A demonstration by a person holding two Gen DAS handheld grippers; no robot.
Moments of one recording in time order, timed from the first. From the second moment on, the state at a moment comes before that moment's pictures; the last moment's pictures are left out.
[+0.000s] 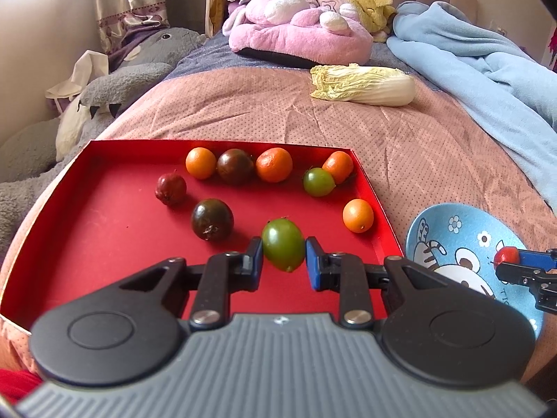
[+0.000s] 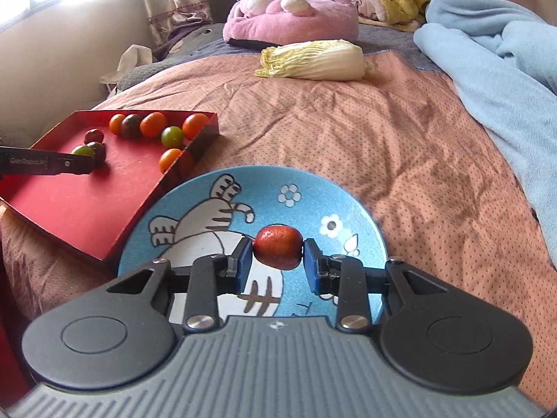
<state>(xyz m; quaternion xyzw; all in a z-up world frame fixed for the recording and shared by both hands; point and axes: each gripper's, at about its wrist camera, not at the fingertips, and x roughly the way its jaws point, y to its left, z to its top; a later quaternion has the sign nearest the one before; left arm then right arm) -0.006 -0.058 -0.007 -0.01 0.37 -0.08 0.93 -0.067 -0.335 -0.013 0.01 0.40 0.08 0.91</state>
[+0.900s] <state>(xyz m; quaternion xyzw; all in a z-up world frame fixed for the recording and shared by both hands) -0.027 -0.121 0.013 0.00 0.35 -0.17 0.92 -0.070 -0.339 0.003 0.02 0.36 0.07 0.93</state>
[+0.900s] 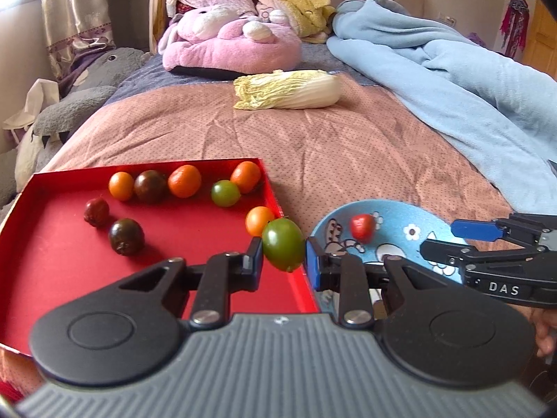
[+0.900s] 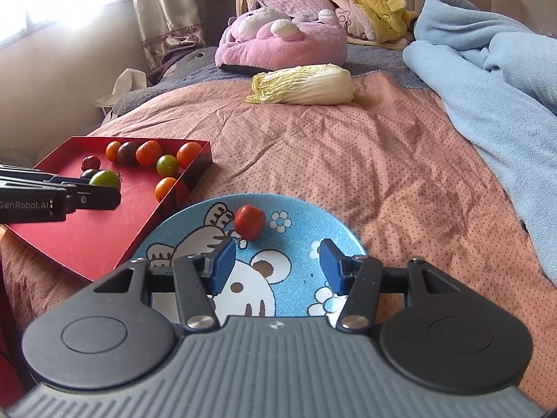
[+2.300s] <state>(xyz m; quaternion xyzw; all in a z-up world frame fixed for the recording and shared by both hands) -0.046 -0.194 -0.013 0.05 0.39 -0.22 0.89 -0.077 -0.343 0.029 0.03 0.32 0.06 0.95</state>
